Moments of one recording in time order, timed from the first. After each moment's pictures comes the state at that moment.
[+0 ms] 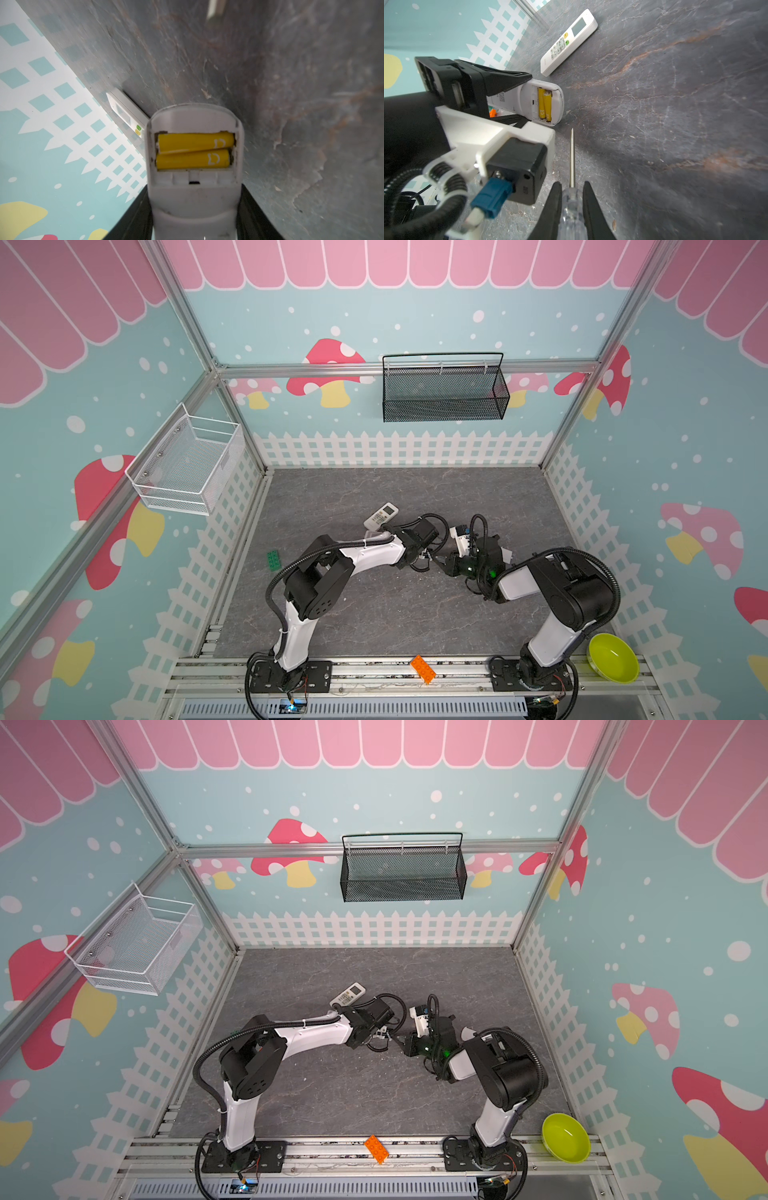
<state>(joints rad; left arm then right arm) -0.83 2.04 1.42 -0.64 -0.68 0.94 0.36 1.72 0.41 0.83 -0.56 0.50</state>
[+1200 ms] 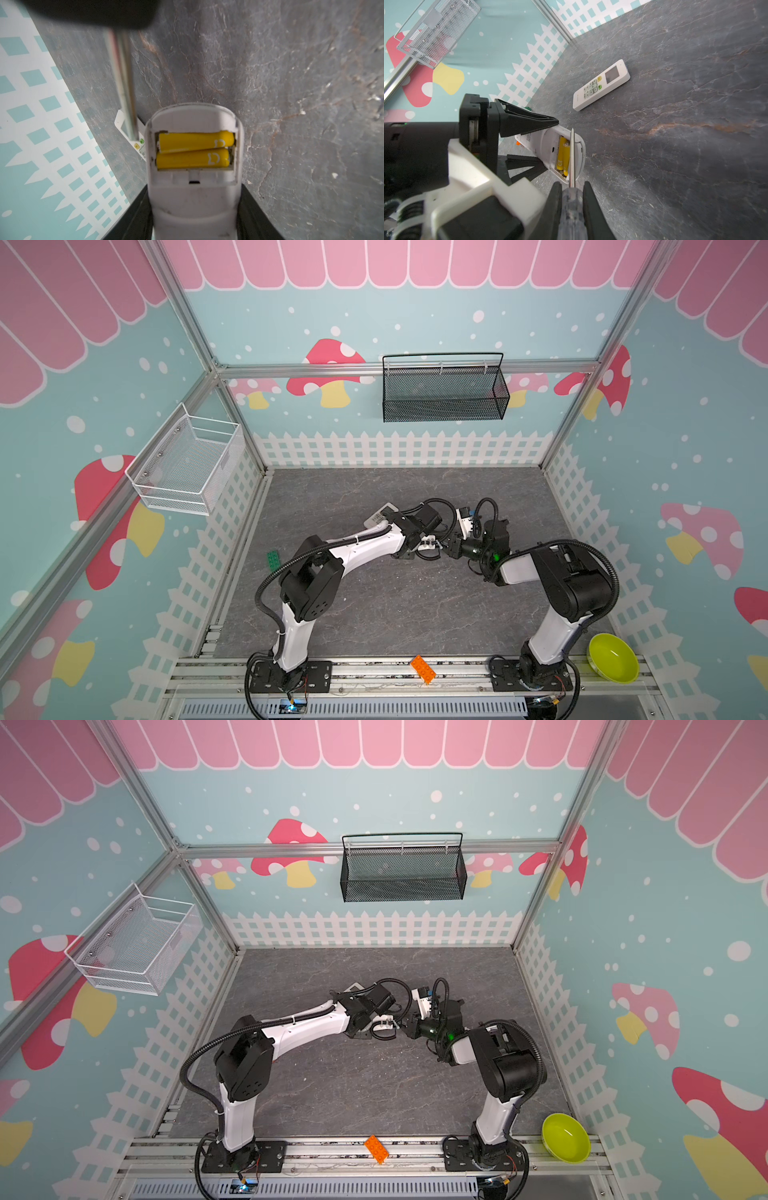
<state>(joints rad) -0.82 2.01 1.57 -0.81 -0.44 0.82 0.26 1.77 0.57 0.89 -0.82 0.51</state>
